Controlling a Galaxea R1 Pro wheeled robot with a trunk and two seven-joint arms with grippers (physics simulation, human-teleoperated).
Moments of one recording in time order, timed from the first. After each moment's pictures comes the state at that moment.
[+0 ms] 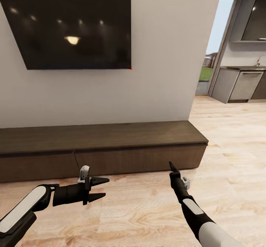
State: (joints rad) left arm -0.36 0.47 -0.36 -1.41 1.84 1.00 0.00; right arm -0.63 0.02 -0.10 -0.33 -1.31 -0.01 0.64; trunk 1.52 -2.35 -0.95
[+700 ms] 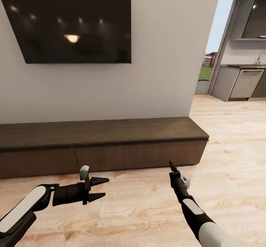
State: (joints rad) left arm -0.36 0.47 -0.36 -1.42 1.84 1.00 0.00; right arm -0.63 0.02 -0.10 -0.33 -1.31 -0.01 0.66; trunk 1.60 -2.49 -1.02
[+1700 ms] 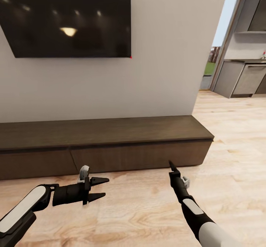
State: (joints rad) left arm -0.36 0.47 -0.36 -1.42 1.85 1.00 0.00; right arm -0.63 0.02 -0.10 -0.33 -1.32 0.00 0.69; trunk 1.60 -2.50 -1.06
